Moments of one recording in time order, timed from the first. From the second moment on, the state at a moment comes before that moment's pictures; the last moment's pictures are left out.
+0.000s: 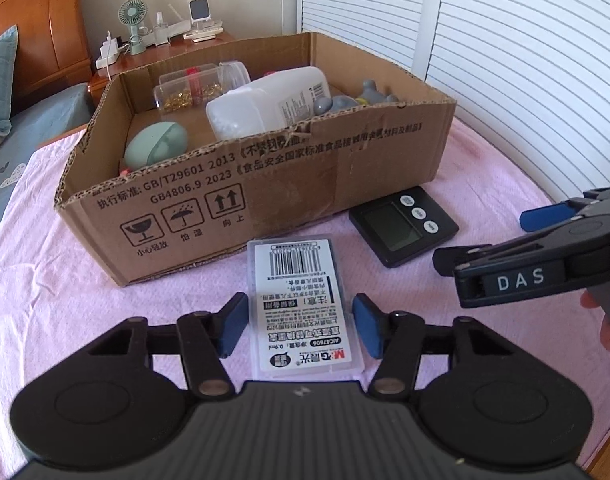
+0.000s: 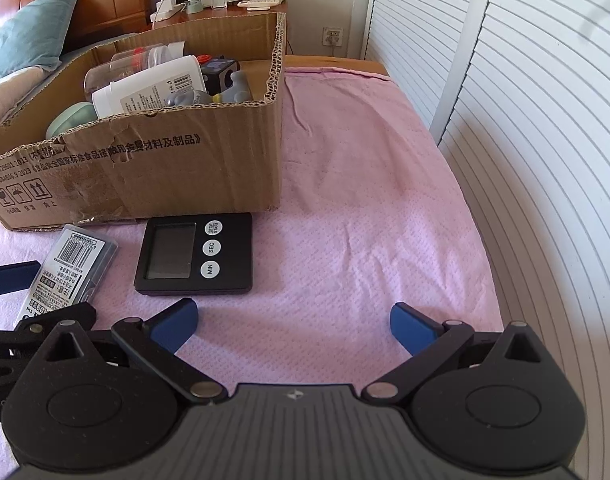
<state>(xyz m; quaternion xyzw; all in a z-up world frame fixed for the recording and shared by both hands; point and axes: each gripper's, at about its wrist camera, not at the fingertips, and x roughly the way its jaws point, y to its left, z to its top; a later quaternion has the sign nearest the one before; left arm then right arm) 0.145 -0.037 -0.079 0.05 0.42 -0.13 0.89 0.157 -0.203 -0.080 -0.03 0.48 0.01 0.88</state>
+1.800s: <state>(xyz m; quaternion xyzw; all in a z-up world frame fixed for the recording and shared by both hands) 0.134 0.012 -0.075 0.05 0.42 -0.12 0.90 0.159 -0.149 -0.062 -0.07 0.43 0.08 0.90</state>
